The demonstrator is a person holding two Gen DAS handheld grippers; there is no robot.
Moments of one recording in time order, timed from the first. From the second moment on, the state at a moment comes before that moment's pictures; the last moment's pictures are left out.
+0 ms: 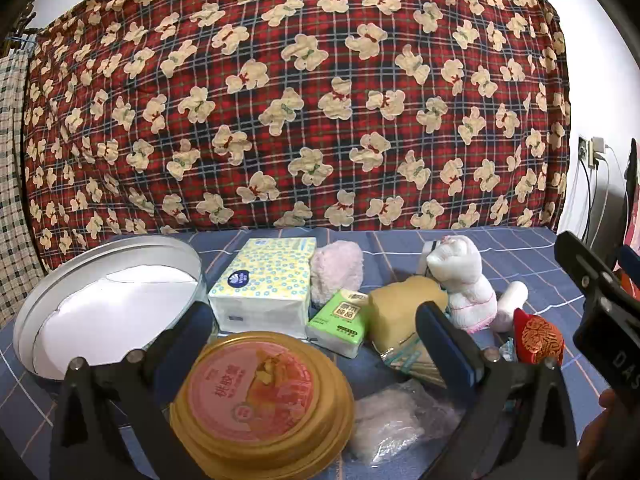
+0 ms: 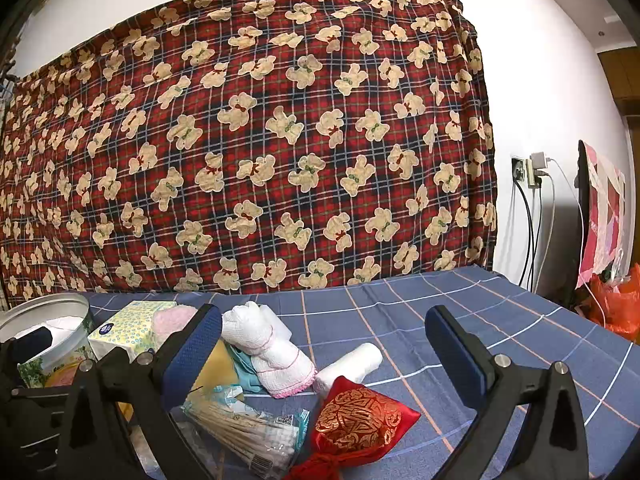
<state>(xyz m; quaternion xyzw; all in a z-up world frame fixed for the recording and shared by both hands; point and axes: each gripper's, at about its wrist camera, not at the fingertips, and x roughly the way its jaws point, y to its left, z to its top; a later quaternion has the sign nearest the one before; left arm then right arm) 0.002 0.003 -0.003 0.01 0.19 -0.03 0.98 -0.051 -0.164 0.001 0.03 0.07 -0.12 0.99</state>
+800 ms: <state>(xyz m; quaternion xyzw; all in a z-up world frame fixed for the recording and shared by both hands) 0.002 0.004 -0.004 0.01 0.19 -0.03 0.98 -0.051 -0.164 -0.001 0.03 0.06 -0.12 0.99</state>
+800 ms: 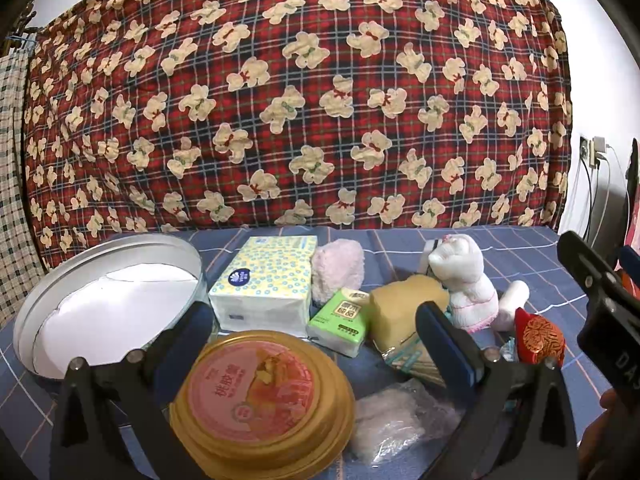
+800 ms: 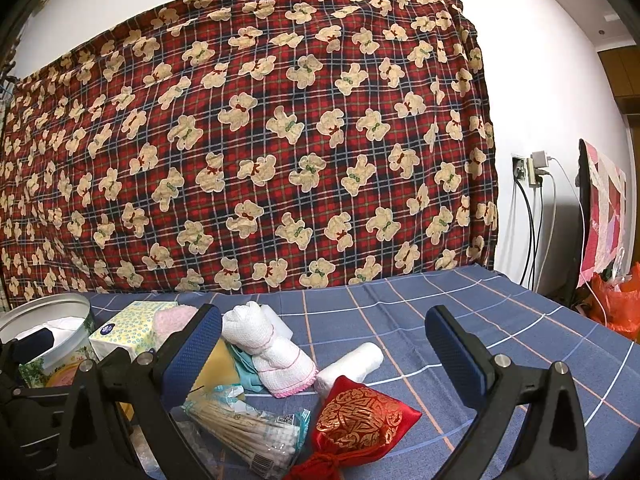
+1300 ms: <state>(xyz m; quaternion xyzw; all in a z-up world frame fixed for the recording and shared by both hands) 0.003 0.004 -0.003 0.01 0.19 -0.03 0.98 -0.051 -0.164 -0.001 0.02 0.06 -0.12 0.99</state>
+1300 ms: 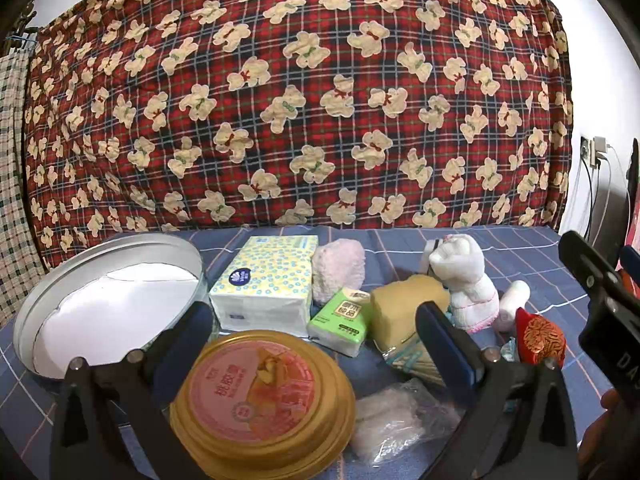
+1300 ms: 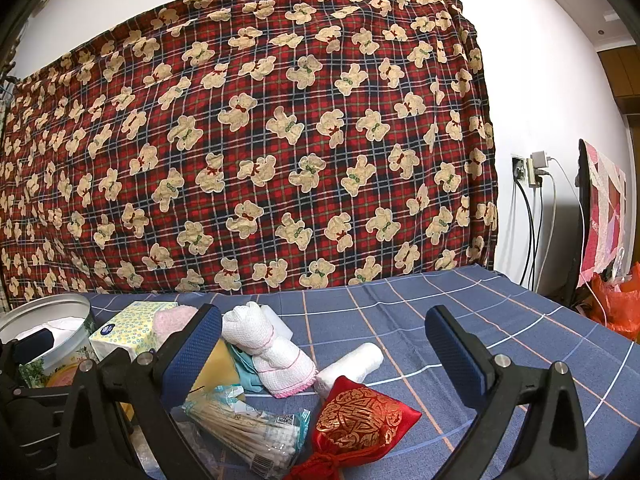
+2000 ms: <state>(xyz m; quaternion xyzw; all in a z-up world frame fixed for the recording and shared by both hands) 0.003 0.005 -0.003 0.01 0.19 -0.03 0.98 -0.051 -0.164 -0.002 0.02 0.06 -0.12 0.99</state>
